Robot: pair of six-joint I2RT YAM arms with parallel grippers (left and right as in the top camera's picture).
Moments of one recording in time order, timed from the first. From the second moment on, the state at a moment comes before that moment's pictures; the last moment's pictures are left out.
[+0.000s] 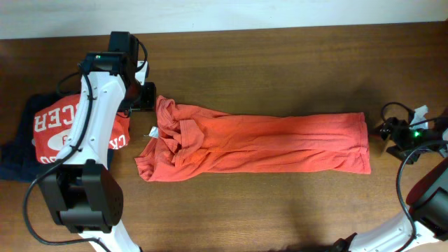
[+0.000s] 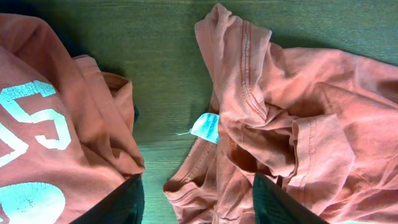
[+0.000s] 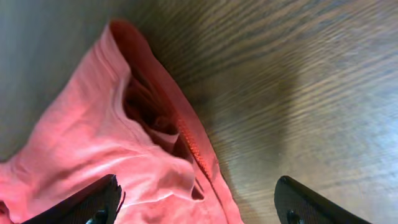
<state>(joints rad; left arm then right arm) -0.07 1.93 1.77 -1.22 -0.04 -0.04 -0.75 1.94 1.31 -0.91 -0.50 -0.11</state>
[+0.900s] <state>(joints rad) -0.07 1.93 1.77 -1.28 -0.03 -0.04 -0.68 2.10 1.33 -0.98 -0.56 -0.06</state>
